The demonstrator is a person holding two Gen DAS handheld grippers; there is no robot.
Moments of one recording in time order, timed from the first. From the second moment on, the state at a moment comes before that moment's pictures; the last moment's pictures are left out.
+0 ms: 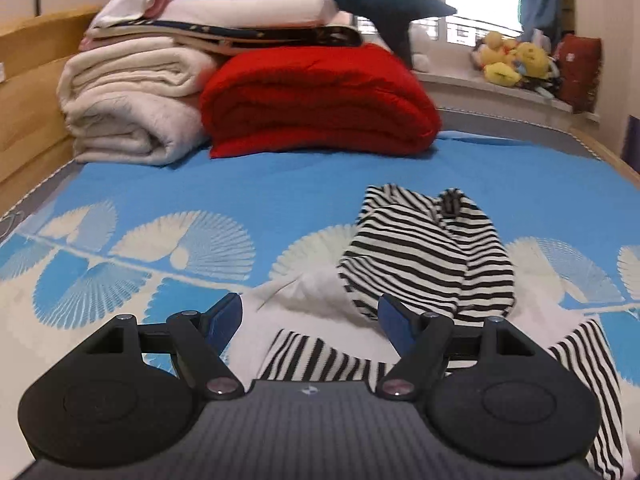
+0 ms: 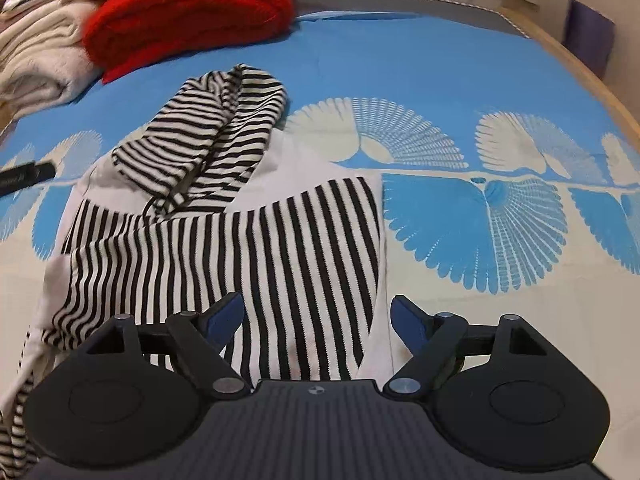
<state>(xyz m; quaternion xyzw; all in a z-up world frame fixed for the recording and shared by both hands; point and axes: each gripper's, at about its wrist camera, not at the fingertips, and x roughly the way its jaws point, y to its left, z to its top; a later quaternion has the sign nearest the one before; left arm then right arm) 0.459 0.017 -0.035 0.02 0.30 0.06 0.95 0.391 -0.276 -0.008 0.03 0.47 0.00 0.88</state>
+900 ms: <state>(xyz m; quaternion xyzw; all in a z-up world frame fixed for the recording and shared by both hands) 0.719 -0.020 -0.068 -0.02 0.39 0.03 0.92 0.409 -0.282 -0.020 -0.01 0.49 -0.01 0.87</state>
